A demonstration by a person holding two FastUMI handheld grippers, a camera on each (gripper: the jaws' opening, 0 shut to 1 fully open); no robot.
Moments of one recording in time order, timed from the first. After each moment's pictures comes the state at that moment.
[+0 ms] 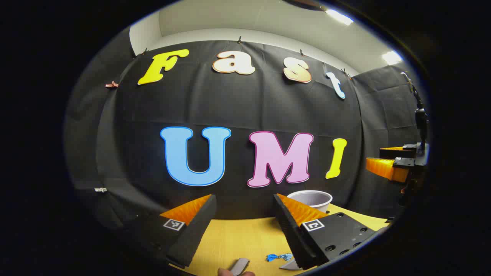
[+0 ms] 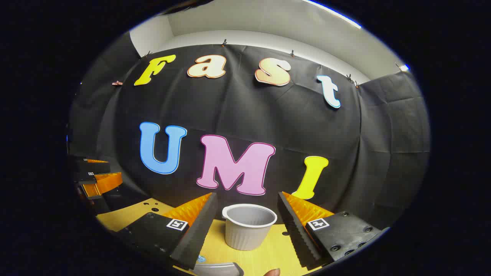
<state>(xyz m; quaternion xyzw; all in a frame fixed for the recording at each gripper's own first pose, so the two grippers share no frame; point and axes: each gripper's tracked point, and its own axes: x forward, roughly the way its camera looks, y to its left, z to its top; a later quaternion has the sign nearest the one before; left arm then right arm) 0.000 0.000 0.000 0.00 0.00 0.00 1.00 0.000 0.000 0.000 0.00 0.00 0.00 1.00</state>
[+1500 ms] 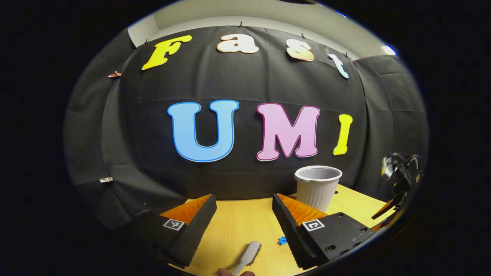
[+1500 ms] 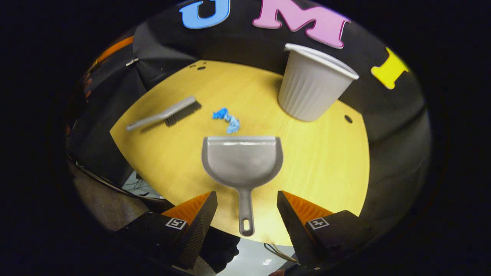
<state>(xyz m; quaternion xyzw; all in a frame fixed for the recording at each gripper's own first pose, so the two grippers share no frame) -0.018 0.028 -0.086 0.01 0.08 0.03 1.00 -0.110 0.050 -0.323 -0.06 0.56 0.24 0.79</state>
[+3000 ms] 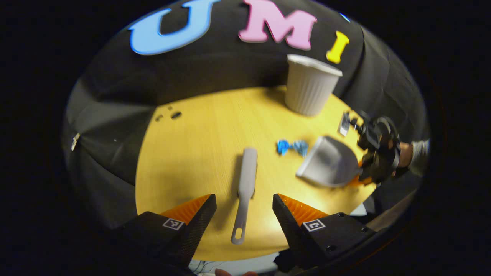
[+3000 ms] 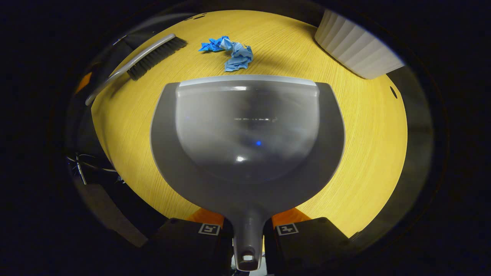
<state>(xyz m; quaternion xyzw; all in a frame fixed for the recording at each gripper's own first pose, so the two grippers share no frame) -0.083 0.041 -0.342 0.05 0.55 -0.10 0.83 -0.117 0.081 -0.444 -0.10 0.69 0.25 0.68</state>
